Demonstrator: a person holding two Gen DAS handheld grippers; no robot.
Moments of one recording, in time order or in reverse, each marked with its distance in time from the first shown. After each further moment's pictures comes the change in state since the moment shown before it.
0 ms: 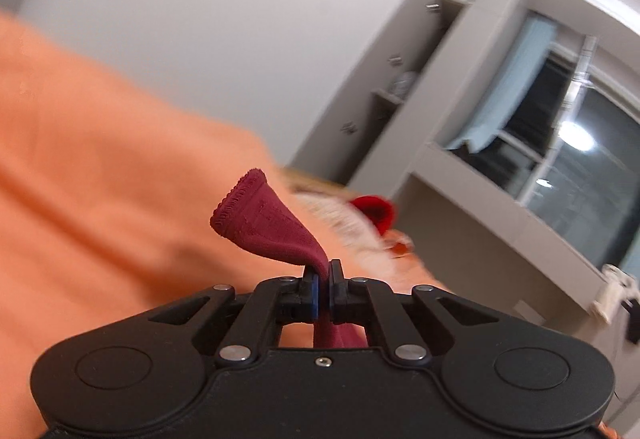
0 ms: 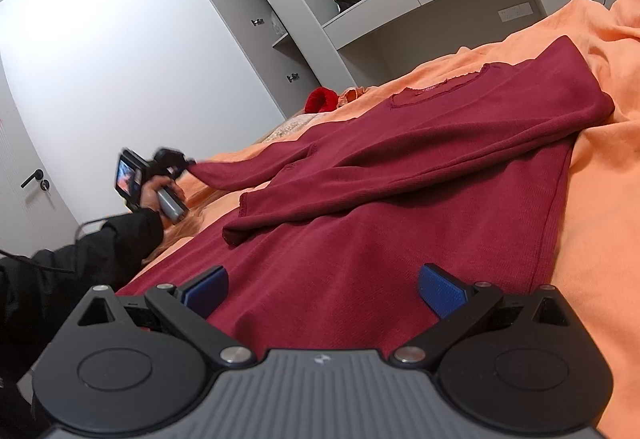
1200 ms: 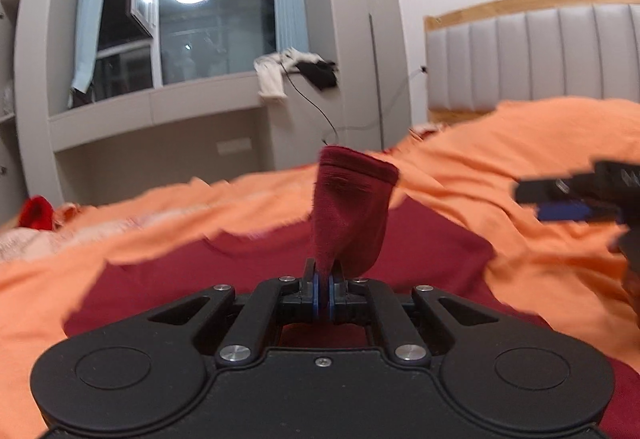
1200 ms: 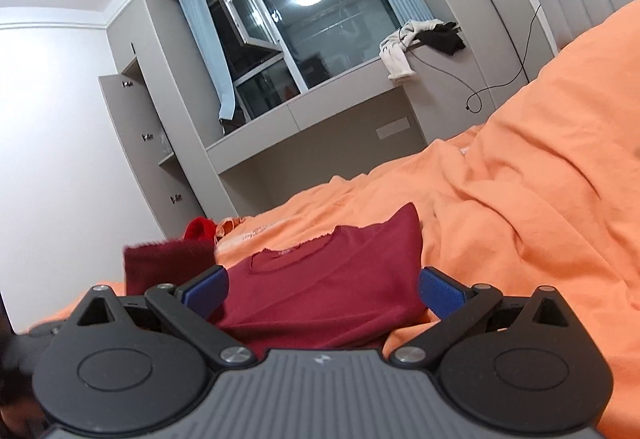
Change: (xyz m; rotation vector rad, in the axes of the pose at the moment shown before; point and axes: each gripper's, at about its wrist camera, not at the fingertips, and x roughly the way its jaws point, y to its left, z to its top) left arm -0.254 -0.246 -0.250 0.844 0.337 -0.825; right arm -0.055 -0.038 0.063 0.048 -0.379 -0.379
